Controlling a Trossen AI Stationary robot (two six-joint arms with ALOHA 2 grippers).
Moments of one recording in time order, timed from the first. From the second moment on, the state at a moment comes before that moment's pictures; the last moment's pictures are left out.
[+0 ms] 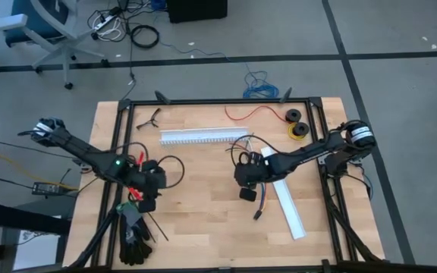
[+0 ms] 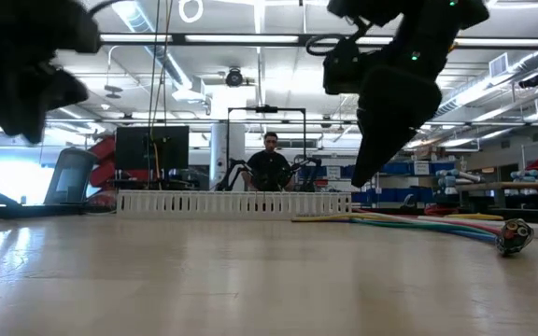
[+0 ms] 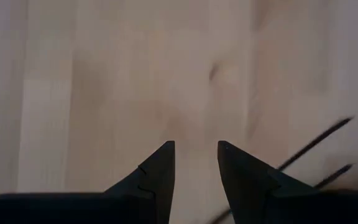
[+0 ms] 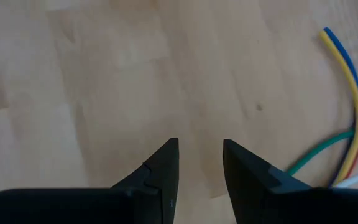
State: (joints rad) left arm -0.45 1.09 0.74 -0.90 -0.10 -0.56; right arm 0.24 1.69 1.05 -0.48 0.27 0.42
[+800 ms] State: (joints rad) left arm -0.57 1.11 0.67 -1.16 0.06 -0.99; right arm 0.50 1.69 1.03 -0.44 0.42 0.57
